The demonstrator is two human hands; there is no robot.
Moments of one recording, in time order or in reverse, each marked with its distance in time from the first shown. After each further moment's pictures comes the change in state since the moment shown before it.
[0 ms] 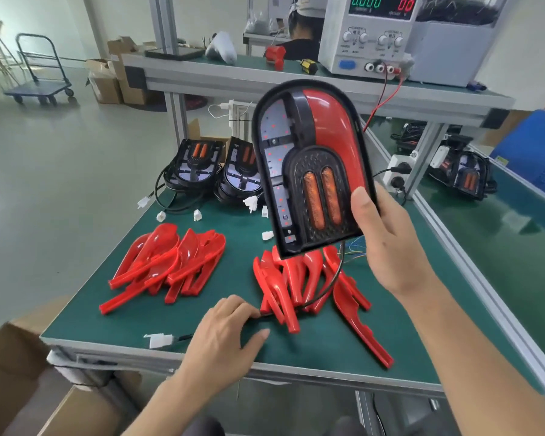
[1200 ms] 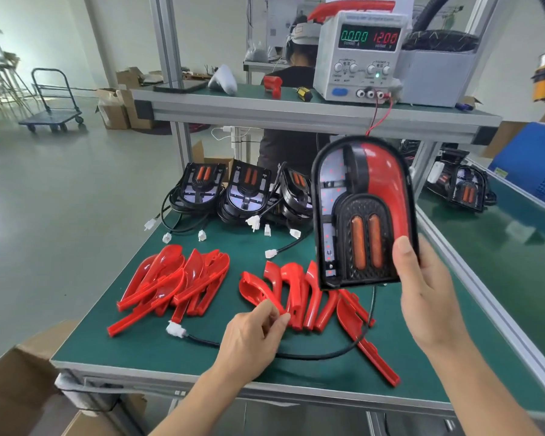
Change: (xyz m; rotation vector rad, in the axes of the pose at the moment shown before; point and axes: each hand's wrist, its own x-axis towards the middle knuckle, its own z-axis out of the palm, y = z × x) left_hand 0.037 0.006 0.030 -0.247 0.112 -0.043; right_hand -0.044 0.023 -0.028 -0.040 0.221 0.077
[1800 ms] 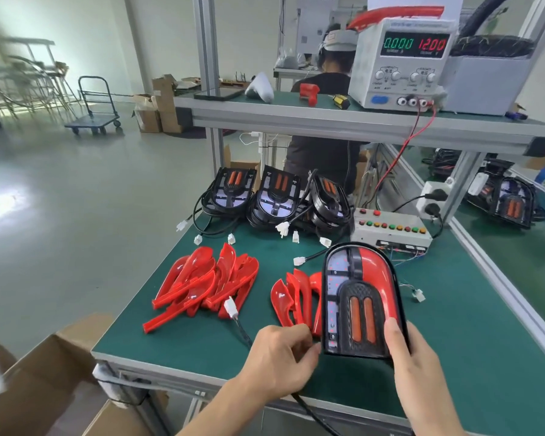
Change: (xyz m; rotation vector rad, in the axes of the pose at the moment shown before) left_hand -0.009 0.006 -0.010 -0.057 -0.034 0.117; right_hand -0.068 0.057 0.039 -0.116 0.011 0.431
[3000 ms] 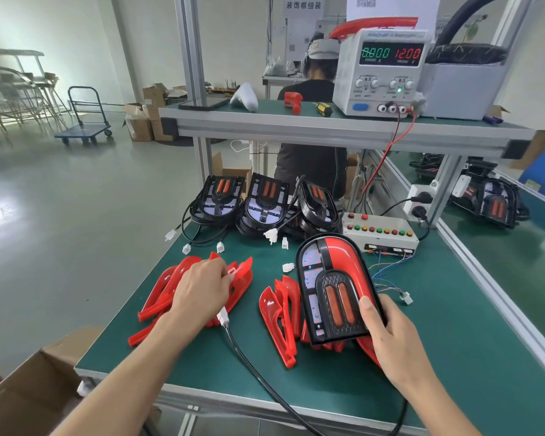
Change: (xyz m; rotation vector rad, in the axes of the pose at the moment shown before) left_hand 0.086 -0.034 -0.107 0.654 0.012 -0.384; right_hand 0.049 0.003 -0.004 -0.107 -0.076 -0.156
